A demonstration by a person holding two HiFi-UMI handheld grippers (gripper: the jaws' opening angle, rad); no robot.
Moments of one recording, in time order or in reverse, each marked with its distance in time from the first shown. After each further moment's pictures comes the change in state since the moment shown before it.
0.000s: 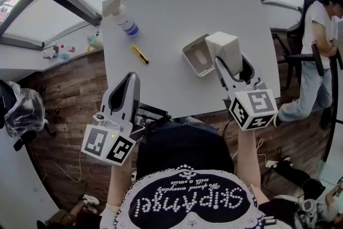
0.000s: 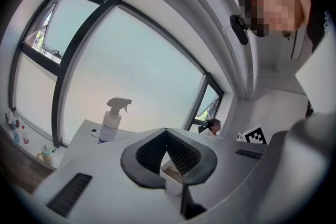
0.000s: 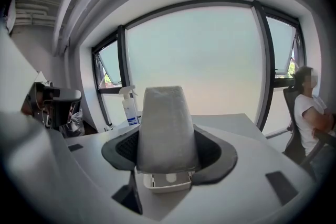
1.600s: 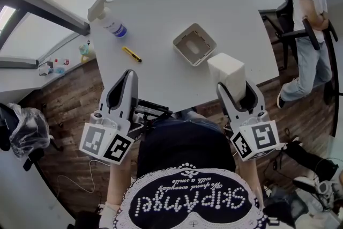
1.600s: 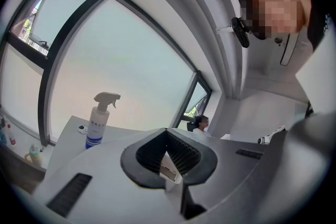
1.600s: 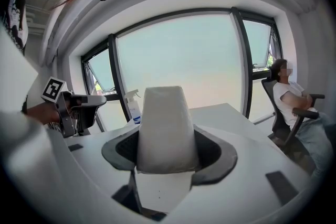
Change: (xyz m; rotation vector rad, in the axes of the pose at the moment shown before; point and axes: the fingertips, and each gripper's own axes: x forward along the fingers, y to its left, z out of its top) left arm 0.006 -0.012 -0.005 0.004 0.051 -0.137; right arm -0.102 0.037 -0.033 0.135 -0.041 -0.109
